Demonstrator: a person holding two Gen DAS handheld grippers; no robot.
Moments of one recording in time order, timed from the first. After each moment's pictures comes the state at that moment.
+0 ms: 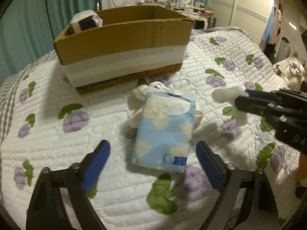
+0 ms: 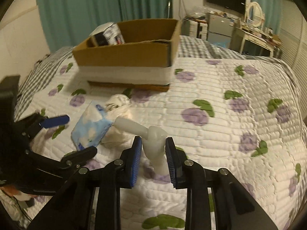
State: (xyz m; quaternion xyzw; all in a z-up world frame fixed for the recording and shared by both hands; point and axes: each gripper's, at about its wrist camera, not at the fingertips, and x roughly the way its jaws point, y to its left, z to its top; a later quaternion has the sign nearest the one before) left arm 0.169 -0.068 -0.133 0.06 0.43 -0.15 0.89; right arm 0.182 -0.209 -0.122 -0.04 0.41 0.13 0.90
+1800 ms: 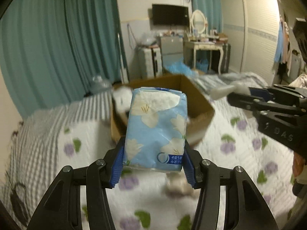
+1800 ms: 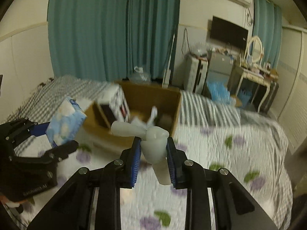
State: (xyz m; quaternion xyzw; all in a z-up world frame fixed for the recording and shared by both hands) left arm 0.194 -0.050 0.003 0.08 0.31 -0.08 0.95; right arm 0.221 -0.186 -0.007 -0.07 0.30 0.13 0.94
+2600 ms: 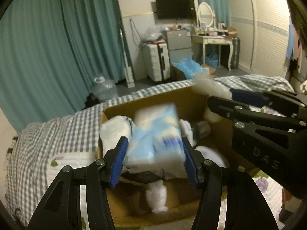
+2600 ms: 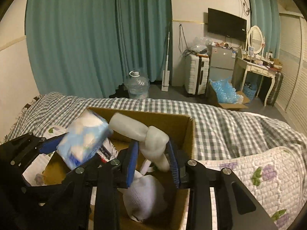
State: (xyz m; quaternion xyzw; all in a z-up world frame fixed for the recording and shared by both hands) left arm 0.320 -0.066 -0.026 0.09 0.33 -0.05 0.94; right arm 0.385 -0.155 -0.028 -0.02 0.30 0.13 0.94
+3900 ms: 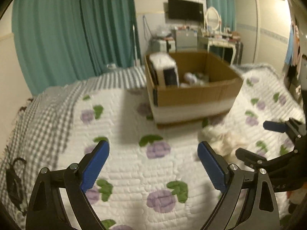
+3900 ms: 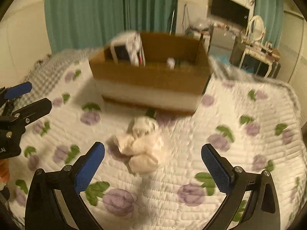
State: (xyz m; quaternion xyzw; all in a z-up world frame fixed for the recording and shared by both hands) left arm 0.156 0.022 -0.073 0.06 0.34 -0.03 0.94; right arm 0.196 -0.137 -0.111 -0.07 0.38 0.12 0.91
